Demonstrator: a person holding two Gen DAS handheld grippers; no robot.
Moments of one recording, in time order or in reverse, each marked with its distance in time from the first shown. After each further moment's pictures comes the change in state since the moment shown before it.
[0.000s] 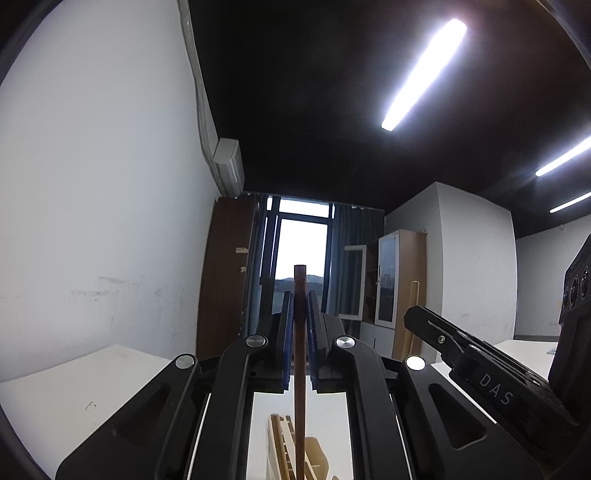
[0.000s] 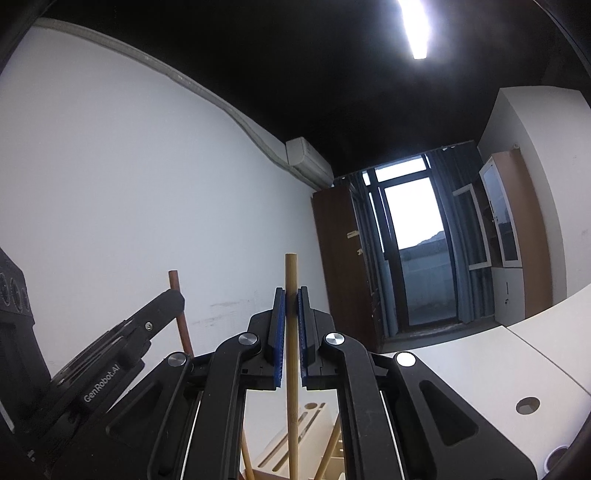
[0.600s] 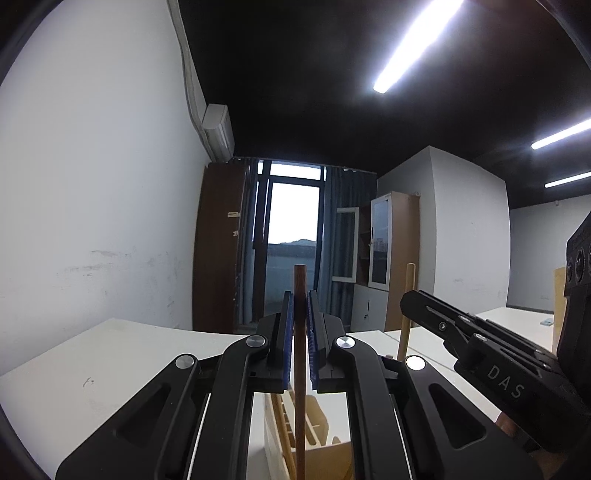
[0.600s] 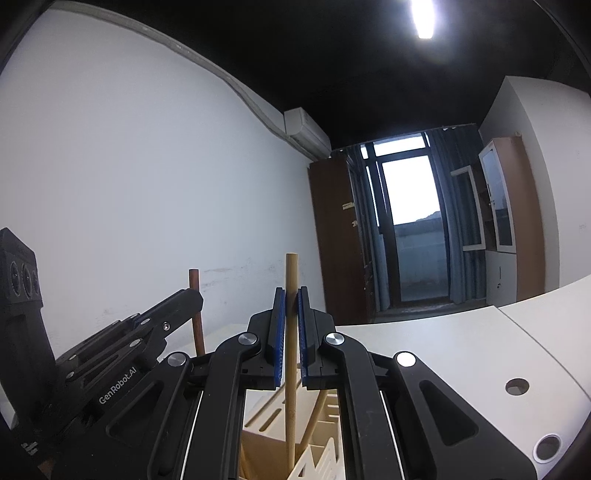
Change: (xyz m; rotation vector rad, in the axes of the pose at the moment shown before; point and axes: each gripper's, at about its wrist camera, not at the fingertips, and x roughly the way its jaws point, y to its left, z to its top) left arm 0.002 0.016 -0.022 0.030 0.146 -0.034; right arm 0.001 -0.003 -0.016 -0.038 0.122 -0.023
